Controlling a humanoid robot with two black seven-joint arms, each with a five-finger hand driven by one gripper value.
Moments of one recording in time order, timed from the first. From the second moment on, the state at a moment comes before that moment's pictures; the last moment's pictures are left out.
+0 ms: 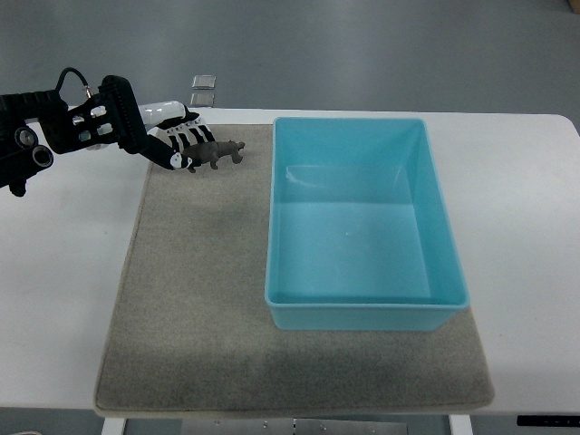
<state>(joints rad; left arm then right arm) -1.23 0.69 -0.02 -1.03 0.98 -0.14 -0.23 0.04 0.00 -0.01 0.08 -0.05 0.17 0.06</state>
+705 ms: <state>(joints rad) -1.39 0.37 -0.04 -1.15 1.03 -0.17 -0.14 0.04 0.00 -0.01 0.08 -0.05 0.17 0.06</state>
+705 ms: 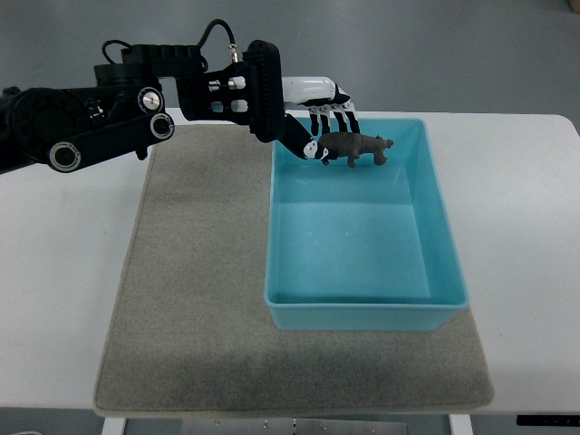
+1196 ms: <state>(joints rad) -1.27 0.19 0.01 -1.07 1.13 -0.16 -0.13 0.04 0.00 -0.01 0.08 -0.05 0.17 0.06</state>
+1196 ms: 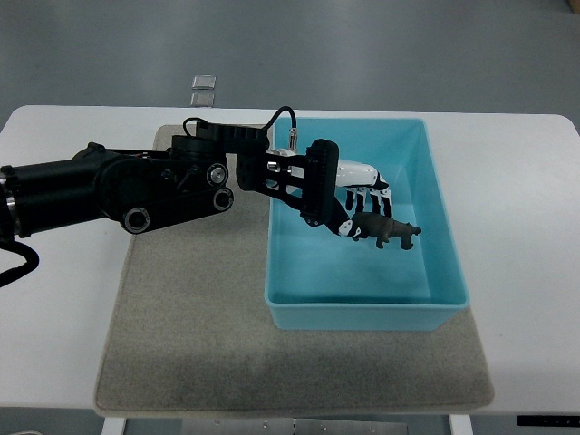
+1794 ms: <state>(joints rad) -1.23 0.14 0.04 -1.02 1.18 -0.16 -0.13 0.04 0.00 -0.01 0.08 -0.05 0.17 0.06</state>
